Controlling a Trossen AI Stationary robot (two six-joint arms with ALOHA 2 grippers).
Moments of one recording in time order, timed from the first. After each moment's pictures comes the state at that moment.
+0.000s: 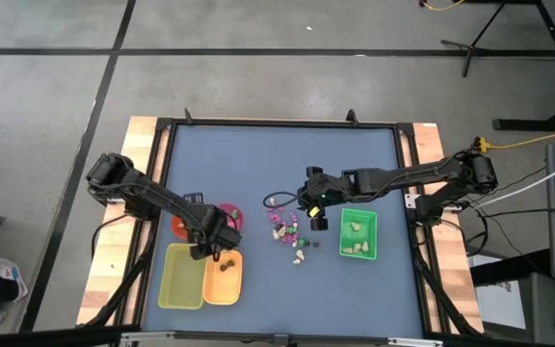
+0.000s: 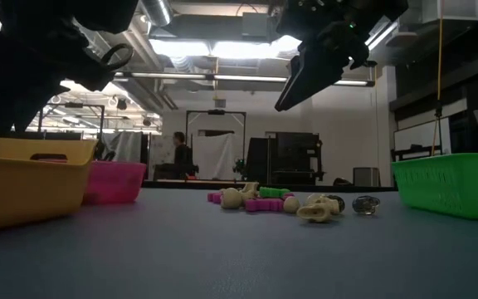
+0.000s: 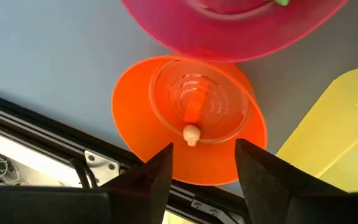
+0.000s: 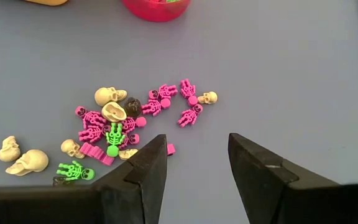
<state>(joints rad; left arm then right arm) -0.35 1.66 1.12 -1.42 -0.09 -0.65 0.05 1.54 1.09 -0.40 0.09 -0.15</state>
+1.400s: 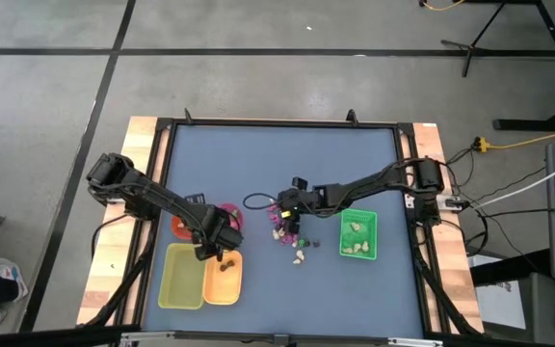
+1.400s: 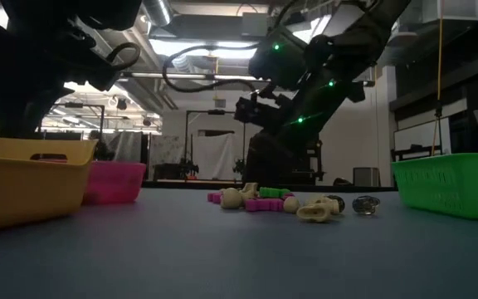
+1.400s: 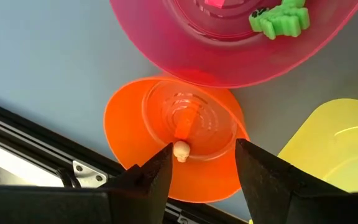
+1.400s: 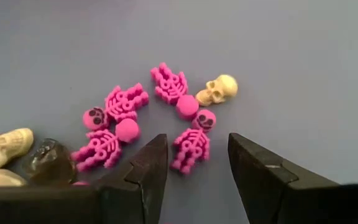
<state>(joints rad) -0.35 1.67 1.12 -1.36 -0.12 -0.71 0.02 1.96 1.06 0.01 0.19 0.09</state>
